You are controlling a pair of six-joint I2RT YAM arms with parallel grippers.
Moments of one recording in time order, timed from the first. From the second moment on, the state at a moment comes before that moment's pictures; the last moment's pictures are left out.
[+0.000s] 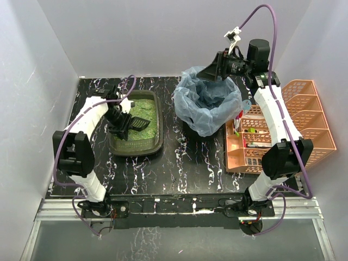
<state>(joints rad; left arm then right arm) -0.13 1.71 1.44 -1.21 0.27 0.18 0.11 1.66 1.78 -0.33 -0.97 0.27</state>
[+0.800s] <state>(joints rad) -0.13 1.92 1.62 -1.32 0.20 0.16 0.10 1.66 1.69 -0.32 -0.99 0.28</state>
